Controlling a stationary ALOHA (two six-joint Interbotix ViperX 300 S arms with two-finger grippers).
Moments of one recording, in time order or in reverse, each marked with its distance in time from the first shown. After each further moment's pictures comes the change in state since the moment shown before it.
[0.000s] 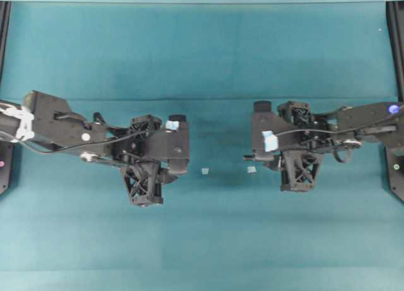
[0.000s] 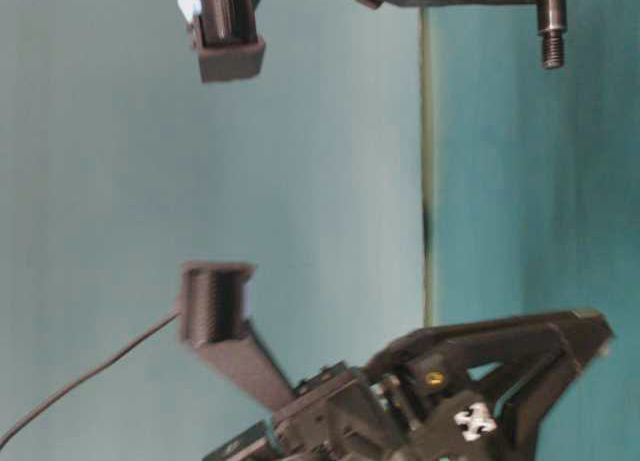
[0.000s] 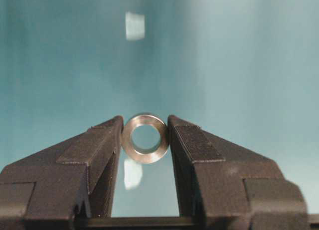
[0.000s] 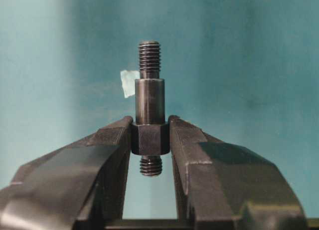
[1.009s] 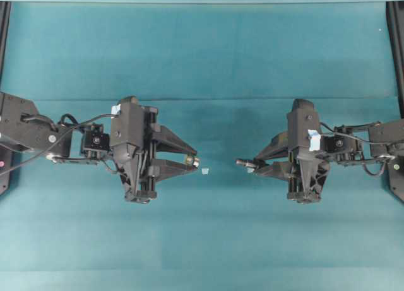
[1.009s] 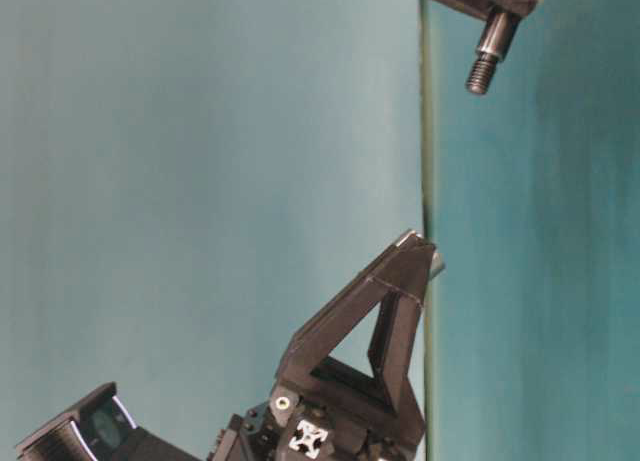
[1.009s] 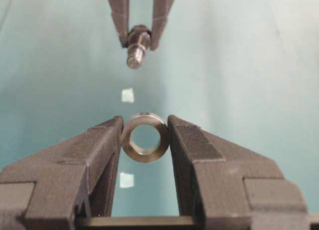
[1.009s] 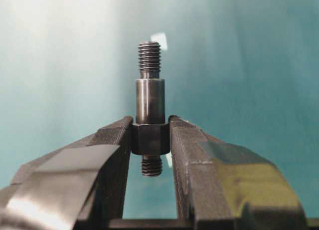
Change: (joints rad) left arm 0.000 -0.086 0.184 0.000 -0.667 -0.028; right arm 0.063 -0.084 0.193 0.015 -0.518 0.150
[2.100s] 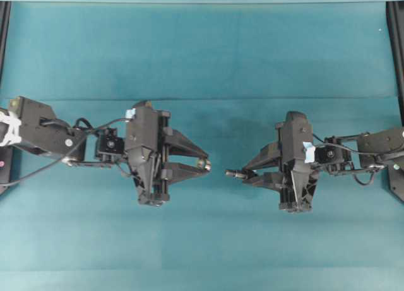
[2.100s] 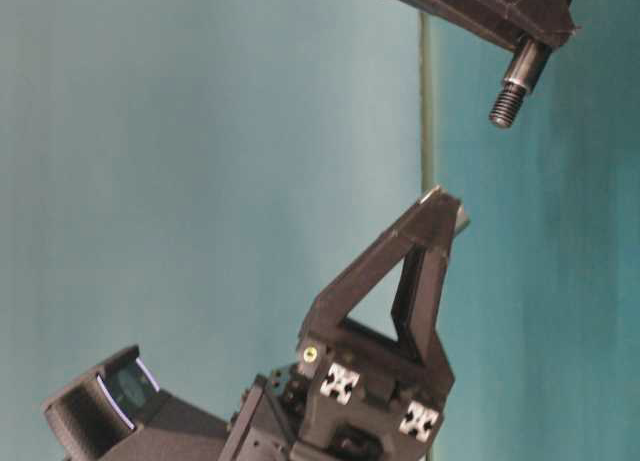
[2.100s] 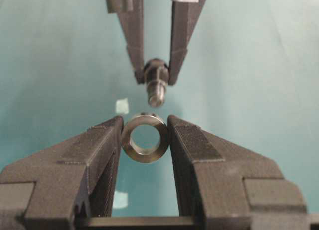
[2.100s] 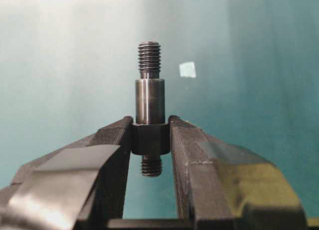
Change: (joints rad) left arm -0.012 0.101 -0.072 0.000 -0.041 -0.006; right arm 0.046 0.109 -0.006 0.000 -0.190 0.006
